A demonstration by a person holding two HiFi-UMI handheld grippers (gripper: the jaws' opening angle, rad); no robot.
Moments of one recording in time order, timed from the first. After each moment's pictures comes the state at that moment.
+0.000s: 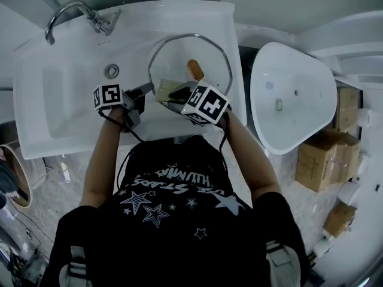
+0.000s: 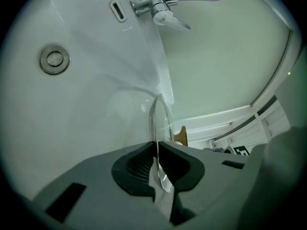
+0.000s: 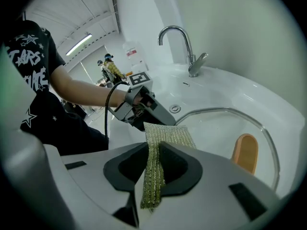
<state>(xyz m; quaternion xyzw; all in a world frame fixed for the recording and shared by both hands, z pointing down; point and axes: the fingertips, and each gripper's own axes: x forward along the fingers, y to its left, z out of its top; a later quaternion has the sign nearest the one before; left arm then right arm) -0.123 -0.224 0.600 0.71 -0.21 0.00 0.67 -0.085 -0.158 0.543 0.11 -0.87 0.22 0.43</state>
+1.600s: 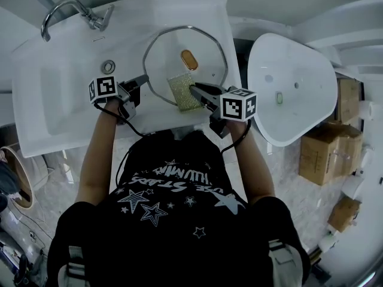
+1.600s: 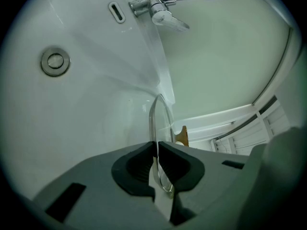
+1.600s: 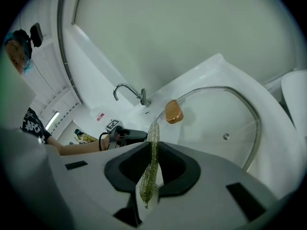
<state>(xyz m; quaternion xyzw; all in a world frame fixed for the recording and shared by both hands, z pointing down) -0.124 -0.225 0.600 0.71 -0.21 0.00 0.67 0.012 -0.164 0.531 0.35 -0.82 0.44 0.12</state>
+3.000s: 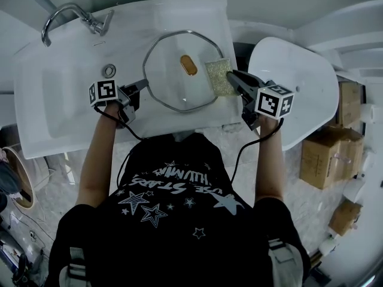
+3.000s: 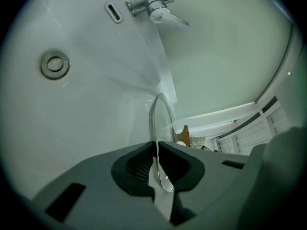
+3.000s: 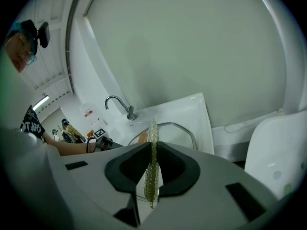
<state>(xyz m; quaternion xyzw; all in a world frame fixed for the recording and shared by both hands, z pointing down) -0.123 -0.225 0.599 0.71 -0.22 0.02 0.67 0.127 -0.206 0.472 0.43 -0.82 0.35 0.15</state>
